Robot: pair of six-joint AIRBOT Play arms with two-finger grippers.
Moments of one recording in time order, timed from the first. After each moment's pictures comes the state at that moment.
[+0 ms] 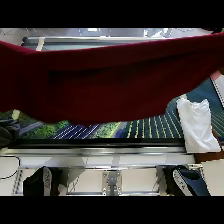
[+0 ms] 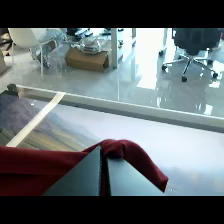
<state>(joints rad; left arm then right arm) 0.66 -0.52 1.32 0.54 -0.94 -1.23 -0.12 -0.69 1.70 -1.06 1.18 1.35</state>
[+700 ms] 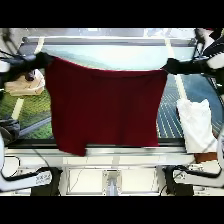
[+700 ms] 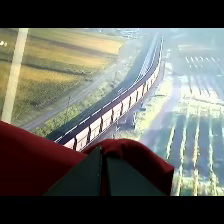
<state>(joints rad) 0.13 -1.40 1.37 0.78 -0.67 -1.10 -0.09 -1.42 1.48 -0.99 0.95 1.35</state>
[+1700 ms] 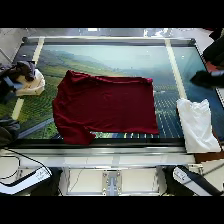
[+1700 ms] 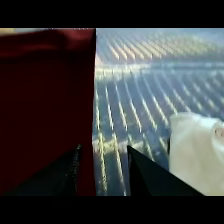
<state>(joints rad) 0.69 -1.20 1.13 0.86 -1.13 -1.22 -0.38 -1.07 1.28 -1.17 1.25 1.33</state>
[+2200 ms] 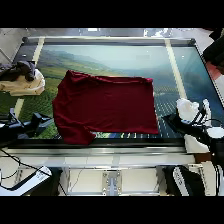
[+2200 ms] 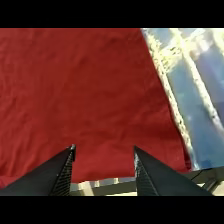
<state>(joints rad) 0.70 -1.13 0.53 0.75 -0.98 -1.18 -0.42 -0.64 0.40 -0.79 0.99 1.41</state>
